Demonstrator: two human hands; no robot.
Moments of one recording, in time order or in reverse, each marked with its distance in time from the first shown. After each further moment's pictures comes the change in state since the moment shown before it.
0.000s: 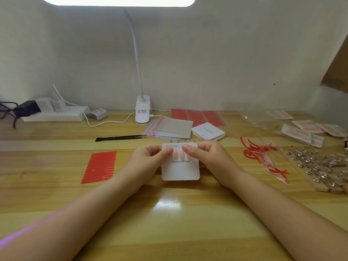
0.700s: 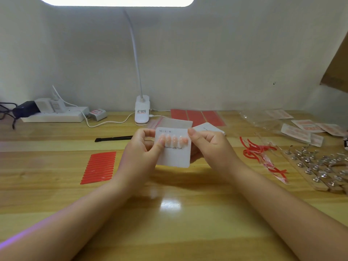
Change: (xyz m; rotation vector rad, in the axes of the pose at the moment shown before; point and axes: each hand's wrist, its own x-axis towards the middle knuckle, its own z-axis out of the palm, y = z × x) left_hand -0.003 0.003 0.000 0.165 0.278 0.293; right_hand 0.000 -0.019 0.003 -0.100 0.085 -0.168
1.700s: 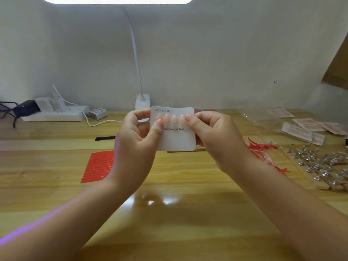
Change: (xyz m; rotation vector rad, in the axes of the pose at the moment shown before) left_hand -0.011 0.042 0.000 -0.297 0.114 0.200; right_hand -0.006 -0.045 0.007 0.061 0.119 -0.050
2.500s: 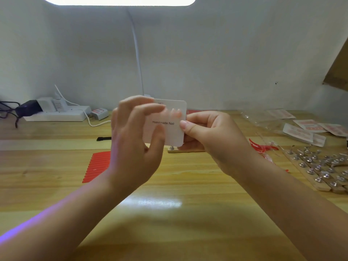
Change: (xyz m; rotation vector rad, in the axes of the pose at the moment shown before) left_hand 0.007 -0.001 -0.009 0.660 0.061 0.632; right_hand -0.009 -0.024 0.008 0.099 -0.097 0.140
